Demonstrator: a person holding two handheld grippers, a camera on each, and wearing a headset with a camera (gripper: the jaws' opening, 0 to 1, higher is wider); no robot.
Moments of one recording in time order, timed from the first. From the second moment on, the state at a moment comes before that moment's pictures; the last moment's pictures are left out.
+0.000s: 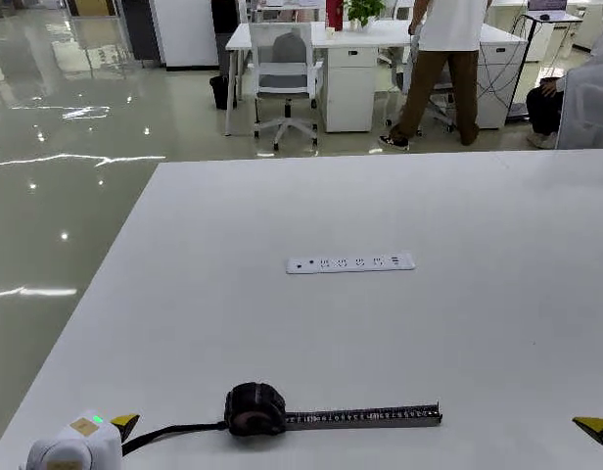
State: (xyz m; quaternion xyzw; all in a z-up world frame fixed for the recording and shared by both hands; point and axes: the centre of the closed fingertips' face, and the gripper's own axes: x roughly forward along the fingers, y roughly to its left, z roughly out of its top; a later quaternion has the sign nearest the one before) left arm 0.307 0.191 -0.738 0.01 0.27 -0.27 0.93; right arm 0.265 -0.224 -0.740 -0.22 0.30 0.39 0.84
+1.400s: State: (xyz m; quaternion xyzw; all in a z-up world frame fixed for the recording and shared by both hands) left arm 0.358 0.131 -0.774 -0.02 0.23 -0.13 0.96; right arm 0.377 -0.148 -0.809 -0.37 0.39 0.58 0.61
